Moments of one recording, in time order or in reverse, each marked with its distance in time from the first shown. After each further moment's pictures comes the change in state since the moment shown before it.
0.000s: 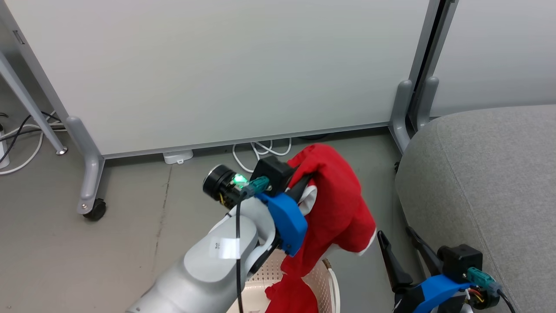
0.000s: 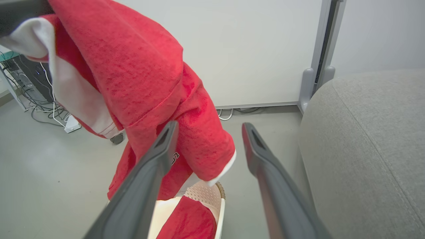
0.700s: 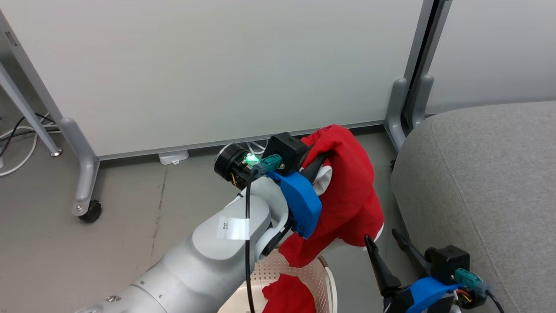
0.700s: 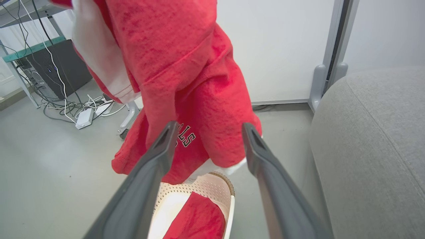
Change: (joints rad) left arm -0.150 0.000 -0.182 -0.022 -0.219 0.069 -0.020; right arm -0.001 0.000 0.052 -0.001 0.021 0.000 0.004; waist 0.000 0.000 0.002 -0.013
